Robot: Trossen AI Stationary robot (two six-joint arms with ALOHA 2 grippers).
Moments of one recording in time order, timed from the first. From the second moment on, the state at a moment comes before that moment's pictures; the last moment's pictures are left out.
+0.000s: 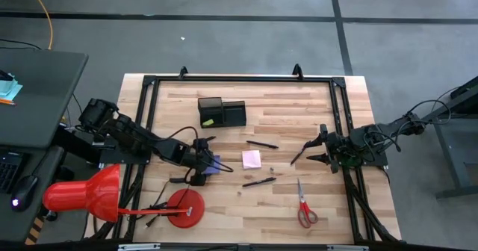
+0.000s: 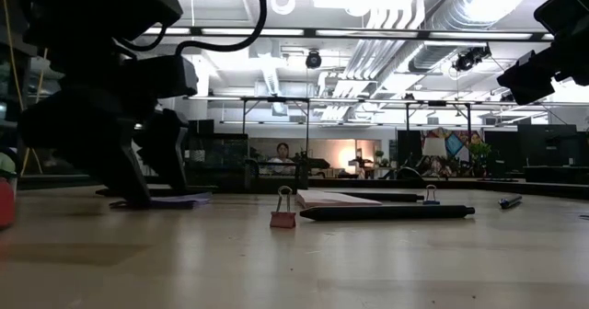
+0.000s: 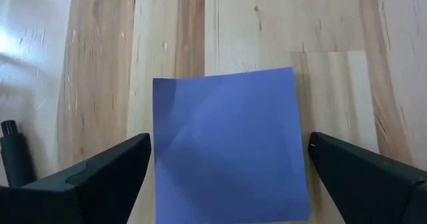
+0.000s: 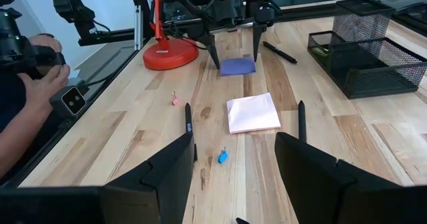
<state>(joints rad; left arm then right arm) -0.18 1.55 0.60 -0.12 -0.23 -0.21 0.35 0.01 0.14 -0.39 0.20 0.20</state>
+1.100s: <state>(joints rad) -0.18 1.59 0.60 -0.11 -0.19 -0.32 0.35 0.01 0.14 -0.39 0.20 0.20</state>
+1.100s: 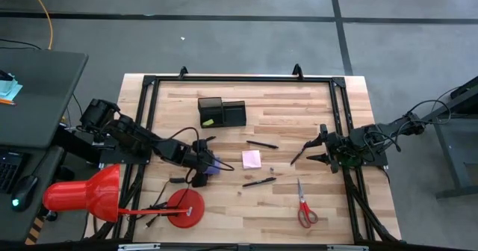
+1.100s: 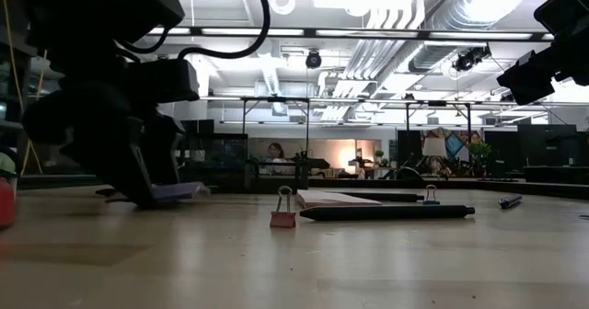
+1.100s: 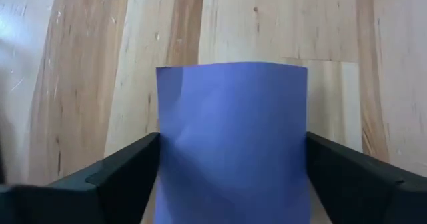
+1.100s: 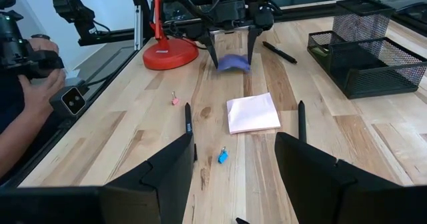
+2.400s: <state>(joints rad) 0.14 1.59 1.03 -0.40 -0.14 -0.14 0.35 0.01 0.14 -0.39 0.20 0.20</state>
